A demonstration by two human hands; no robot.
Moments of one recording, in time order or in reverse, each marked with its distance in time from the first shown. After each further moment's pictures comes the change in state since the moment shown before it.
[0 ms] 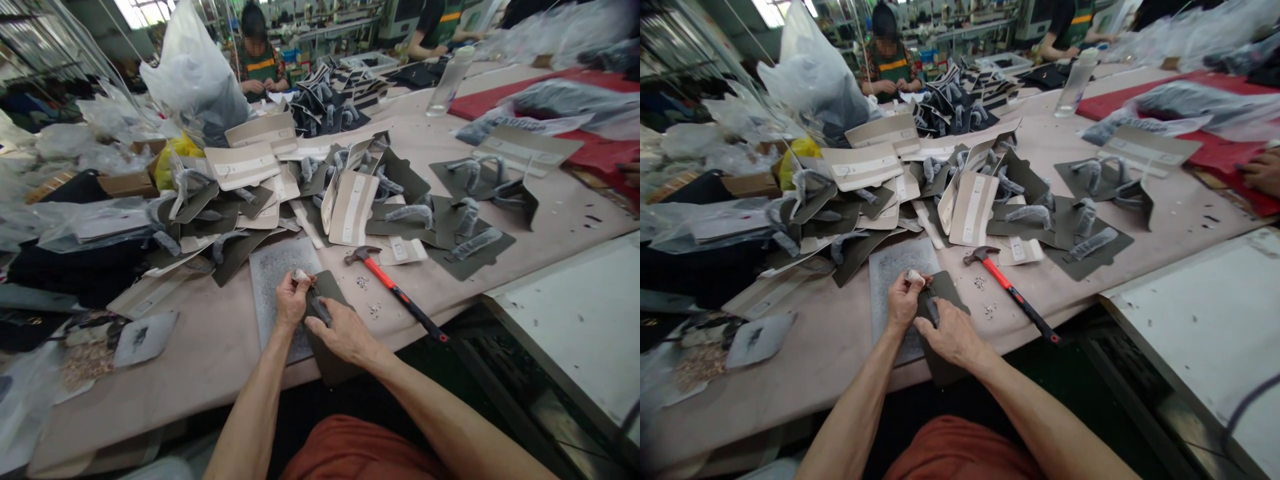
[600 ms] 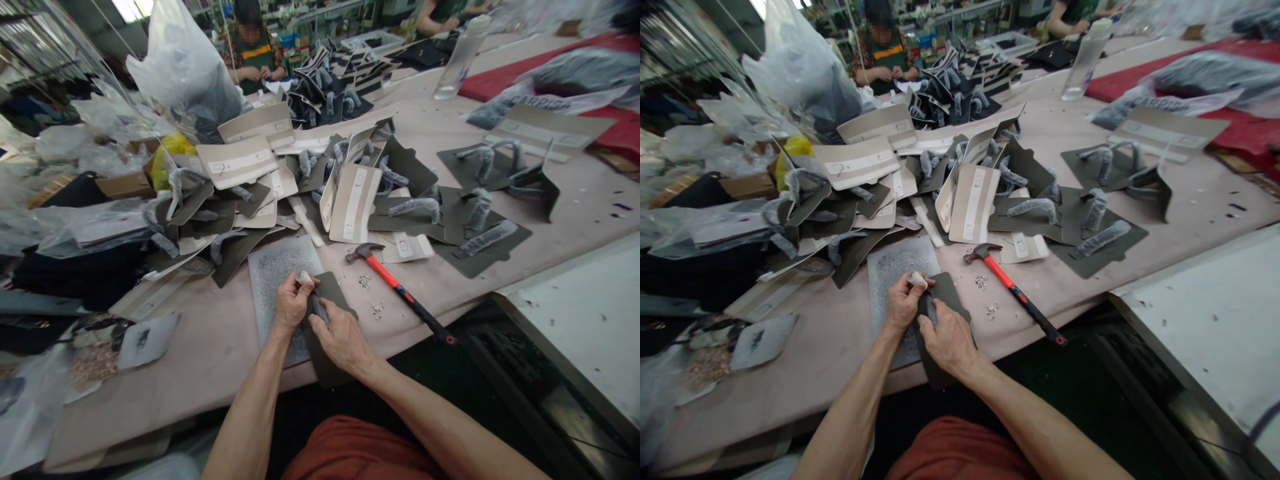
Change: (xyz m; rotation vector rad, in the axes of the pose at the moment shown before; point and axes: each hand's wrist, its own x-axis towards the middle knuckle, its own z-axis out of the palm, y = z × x) left_hand 0.002 0.009 -0.004 0.193 -0.146 0.038; right_hand 0.003 0.005 0.022 0.093 0.139 -0.005
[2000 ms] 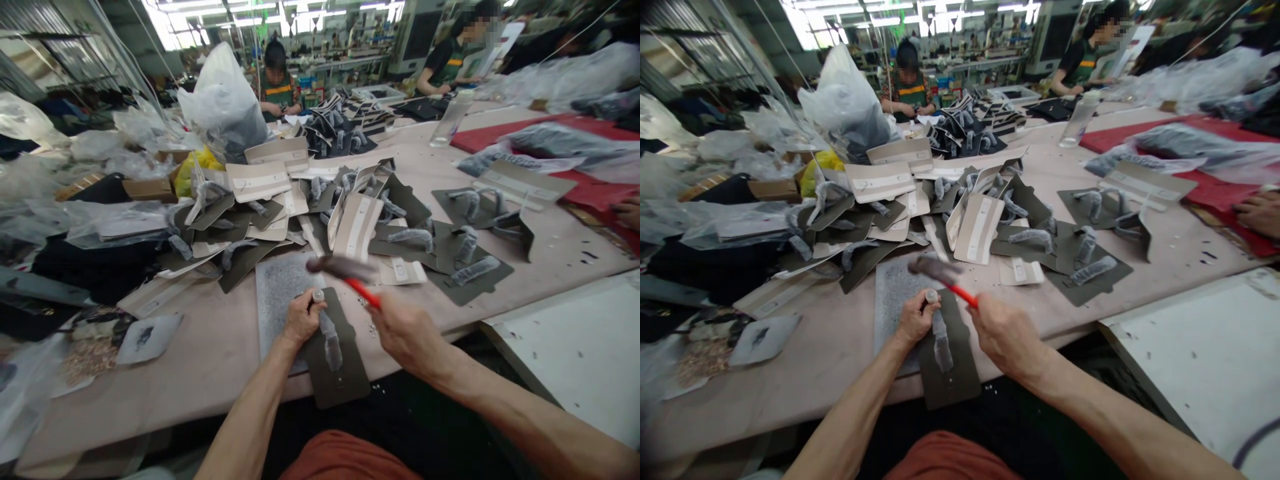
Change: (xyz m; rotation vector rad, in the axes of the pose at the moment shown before) left_hand -0.010 -0.001 0.008 0.346 -0.059 0.177; right_hand -0.006 -0.016 -0.137 -0.457 0.322 -0.460
